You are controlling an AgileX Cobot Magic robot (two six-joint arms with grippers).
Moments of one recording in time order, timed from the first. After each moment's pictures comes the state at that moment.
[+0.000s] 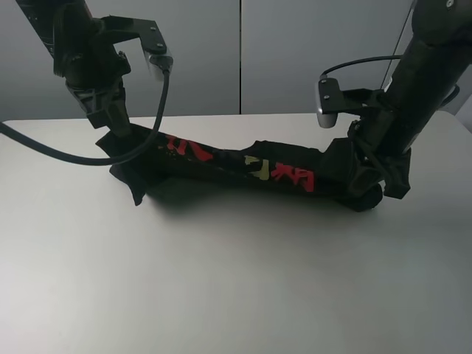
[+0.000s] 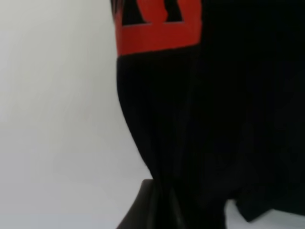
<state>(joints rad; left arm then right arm) -0.45 1.78 -1.51 -0.06 1.21 0.79 0.30 1.67 -1.06 0.18 1.09 -1.17</state>
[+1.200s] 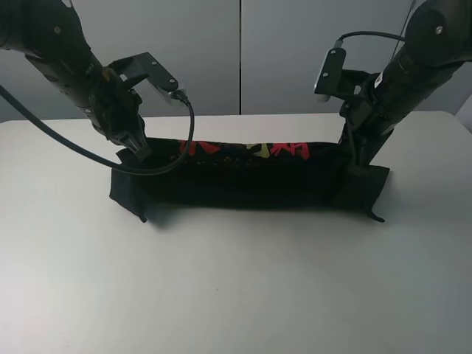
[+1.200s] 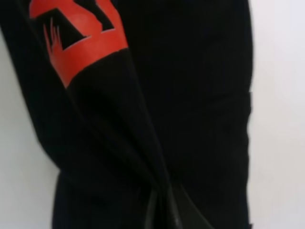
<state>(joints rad) -0.45 1.78 -1.21 0.07 0.63 0.41 0.30 1.70 -1.04 -0.01 0.61 -0.87</state>
